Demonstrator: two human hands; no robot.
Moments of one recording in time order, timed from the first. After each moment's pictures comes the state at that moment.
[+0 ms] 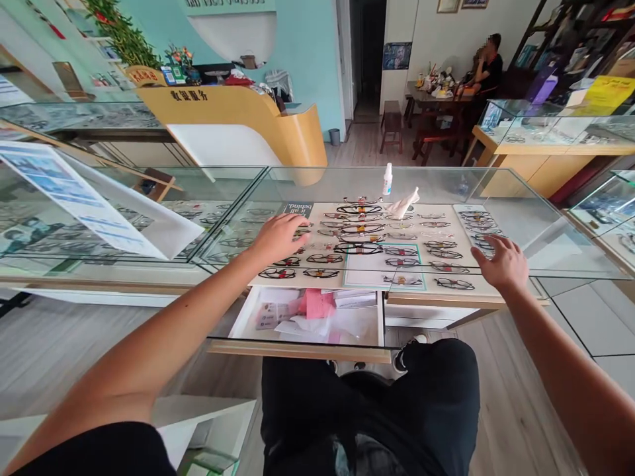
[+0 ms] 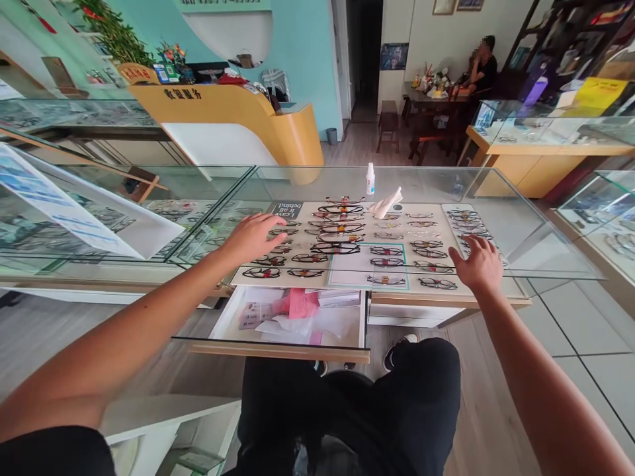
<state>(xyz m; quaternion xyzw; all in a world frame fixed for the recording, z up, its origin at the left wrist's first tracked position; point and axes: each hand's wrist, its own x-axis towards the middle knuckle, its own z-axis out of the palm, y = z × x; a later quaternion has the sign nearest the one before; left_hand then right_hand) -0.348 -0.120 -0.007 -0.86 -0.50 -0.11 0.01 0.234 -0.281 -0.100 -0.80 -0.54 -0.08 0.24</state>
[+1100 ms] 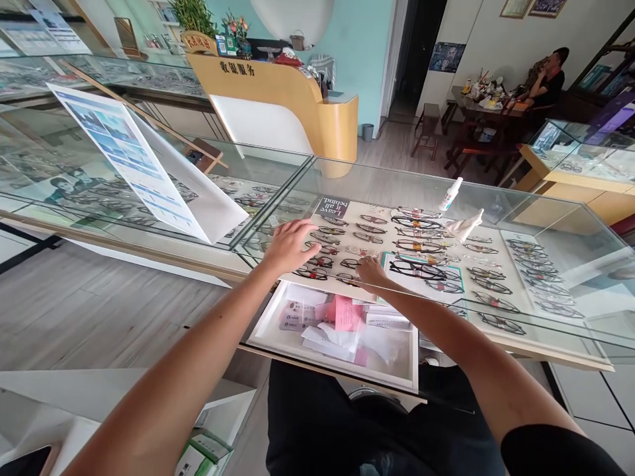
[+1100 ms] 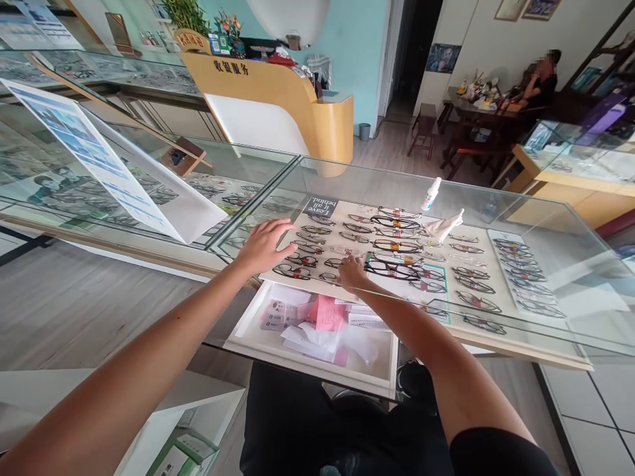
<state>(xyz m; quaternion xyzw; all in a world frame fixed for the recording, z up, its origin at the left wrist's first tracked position) -0.459 -0.117 -0.078 -0.79 -0.58 -0.16 -0.04 -0.165 -0.117 -0.178 -0.50 -0.85 0.12 -0.07</state>
